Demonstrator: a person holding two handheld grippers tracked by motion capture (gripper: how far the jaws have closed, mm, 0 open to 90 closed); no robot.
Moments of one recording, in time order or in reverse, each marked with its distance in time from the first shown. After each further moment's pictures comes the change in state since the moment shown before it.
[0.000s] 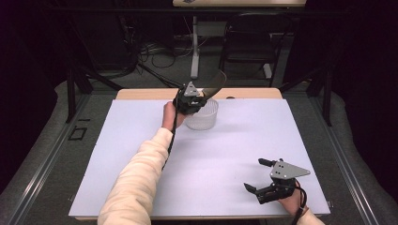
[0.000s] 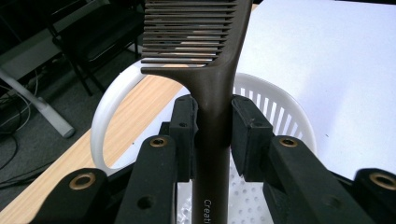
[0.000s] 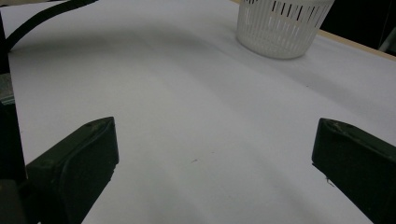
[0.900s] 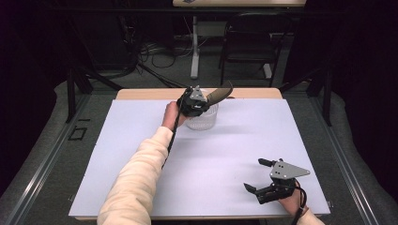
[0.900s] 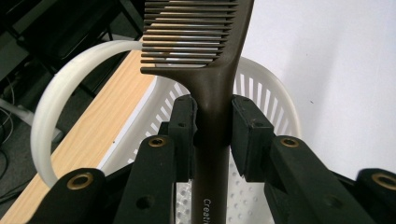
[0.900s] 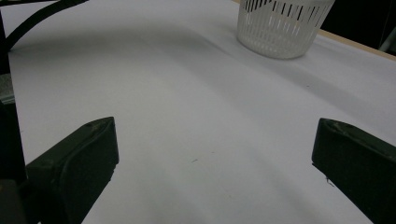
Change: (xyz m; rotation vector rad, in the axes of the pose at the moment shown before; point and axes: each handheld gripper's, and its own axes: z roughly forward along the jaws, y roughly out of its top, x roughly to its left) left arm -0.004 0.002 0.012 0.100 -0.090 0.142; right arm 0.000 0.000 0.000 0.001 -0.001 -0.002
